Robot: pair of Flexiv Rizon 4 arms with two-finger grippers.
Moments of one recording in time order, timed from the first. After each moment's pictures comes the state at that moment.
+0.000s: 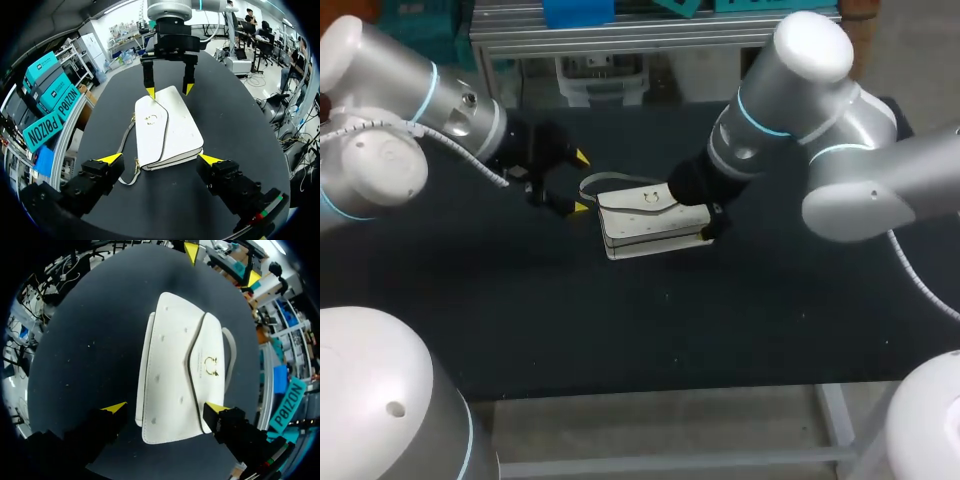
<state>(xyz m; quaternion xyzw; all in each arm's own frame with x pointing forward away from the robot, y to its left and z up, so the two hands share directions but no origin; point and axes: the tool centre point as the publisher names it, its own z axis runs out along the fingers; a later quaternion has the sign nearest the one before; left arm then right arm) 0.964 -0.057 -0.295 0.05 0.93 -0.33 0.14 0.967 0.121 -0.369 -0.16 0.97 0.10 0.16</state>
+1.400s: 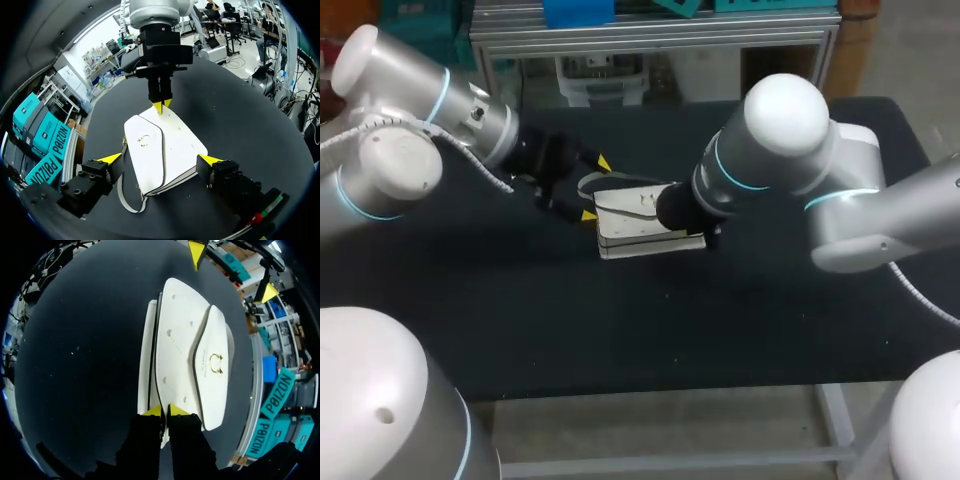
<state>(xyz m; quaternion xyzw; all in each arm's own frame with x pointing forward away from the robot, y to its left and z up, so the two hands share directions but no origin) 0.965 -0.088 -0.308 0.21 0.90 -0.35 0.16 0.954 0.131 -0.387 -0.11 0.96 0.07 0.23</state>
